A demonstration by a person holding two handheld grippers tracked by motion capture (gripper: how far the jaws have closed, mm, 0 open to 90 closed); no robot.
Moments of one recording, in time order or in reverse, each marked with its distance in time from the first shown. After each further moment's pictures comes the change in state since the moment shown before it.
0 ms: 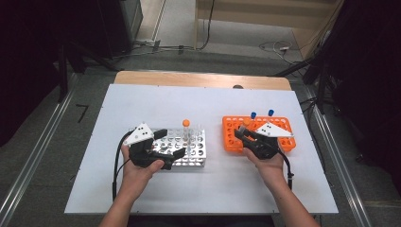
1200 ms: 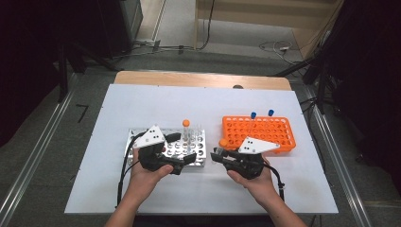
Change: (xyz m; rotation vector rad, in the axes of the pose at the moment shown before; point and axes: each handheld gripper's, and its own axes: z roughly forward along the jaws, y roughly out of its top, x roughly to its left) left arm -0.025 0.008 0.011 0.018 -0.116 0.051; right arm 0.070 0.007 -0.014 0.054 0.342 -0.069
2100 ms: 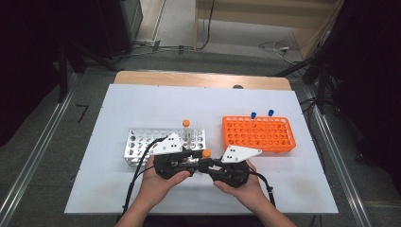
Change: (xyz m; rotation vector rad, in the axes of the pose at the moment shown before) left arm -0.026 0.000 0.025 0.041 -0.163 0.070; right arm 0.030 0.000 0.024 0.058 0.088 -0.042
